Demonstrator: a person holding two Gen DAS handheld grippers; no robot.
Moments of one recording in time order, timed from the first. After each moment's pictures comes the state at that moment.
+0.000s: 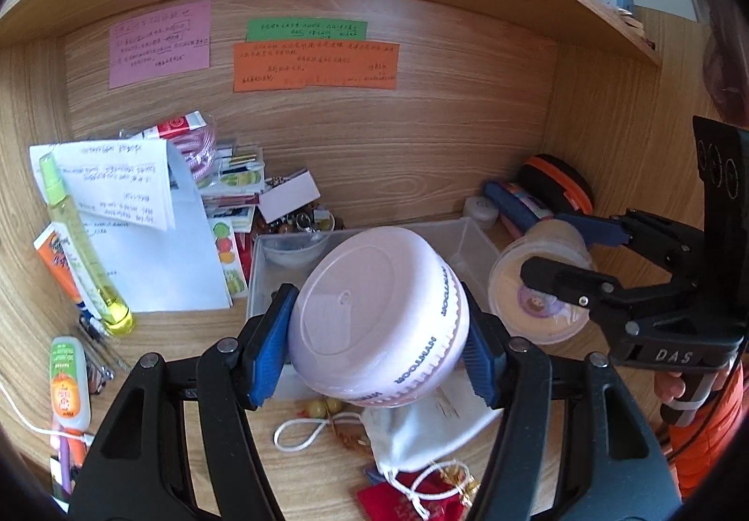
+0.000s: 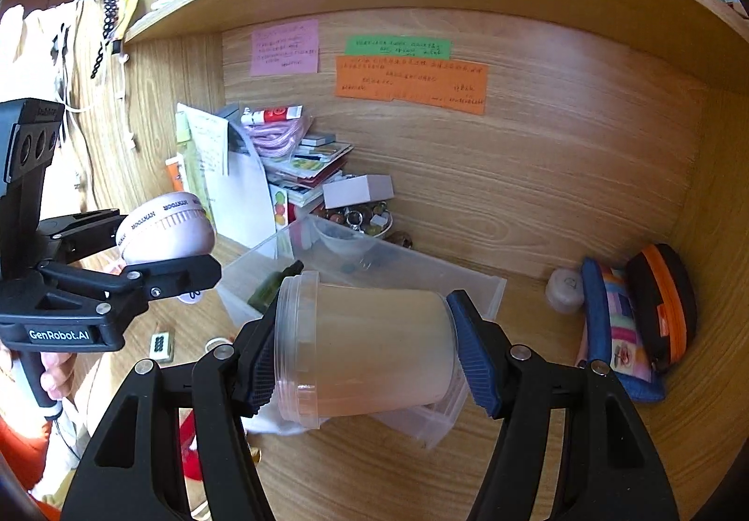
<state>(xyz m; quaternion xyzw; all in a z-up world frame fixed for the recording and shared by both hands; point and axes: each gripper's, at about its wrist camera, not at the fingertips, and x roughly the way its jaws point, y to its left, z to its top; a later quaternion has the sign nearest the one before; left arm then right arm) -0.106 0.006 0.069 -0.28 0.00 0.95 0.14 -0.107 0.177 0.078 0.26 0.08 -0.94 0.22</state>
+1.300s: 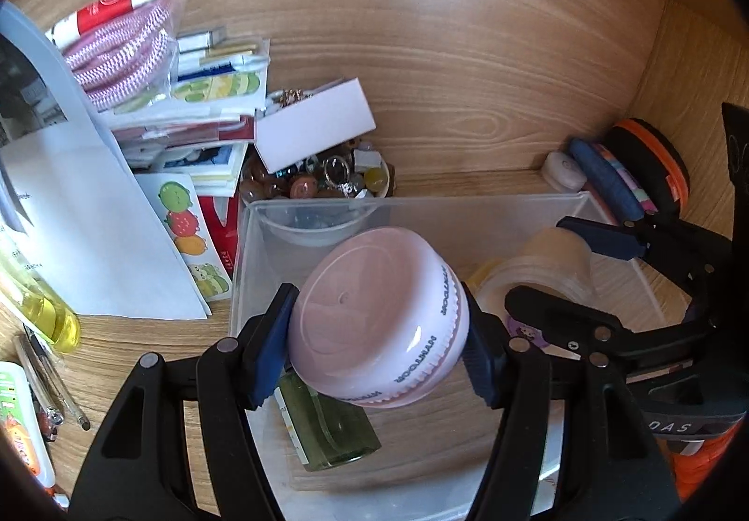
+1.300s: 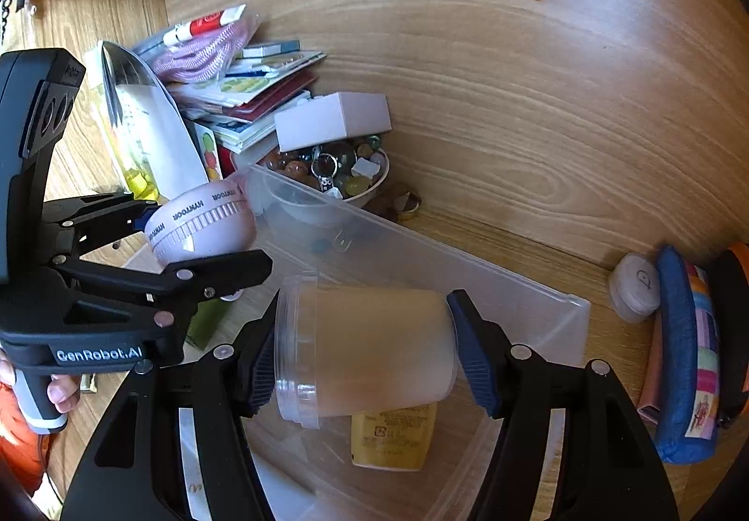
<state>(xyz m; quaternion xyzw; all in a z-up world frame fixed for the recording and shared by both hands) -0.245 -0.006 -0.009 -0.40 -0.01 0.91 0.11 -0.238 0.138 0.011 0.37 0.10 -0.90 0.22</state>
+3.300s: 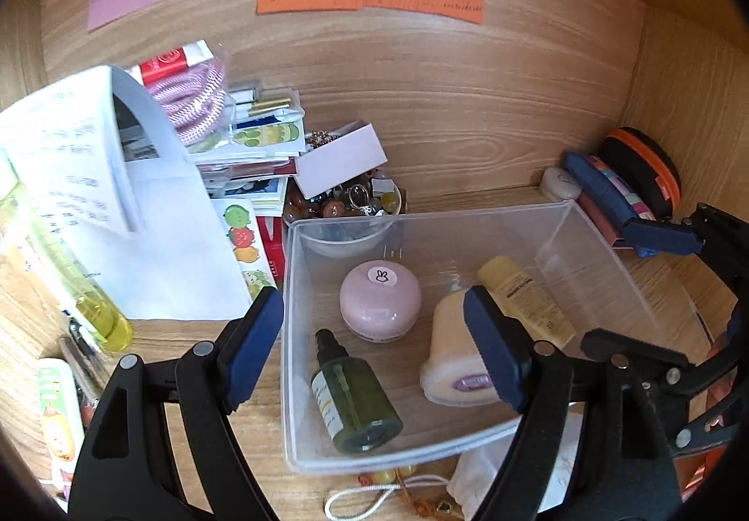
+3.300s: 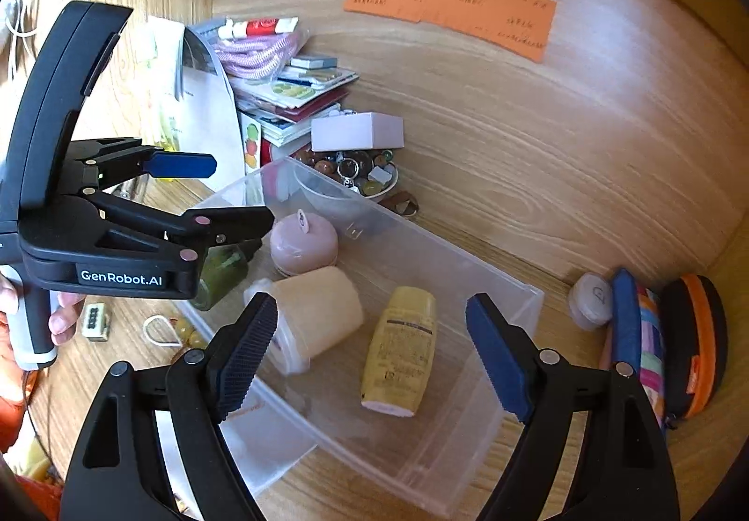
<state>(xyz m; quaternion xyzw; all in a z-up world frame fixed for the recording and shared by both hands) -0.203 -0.009 0.022 -0.35 0.01 0.93 0.09 -0.177 0.140 0.046 0.33 0.16 -0.90 0.21</state>
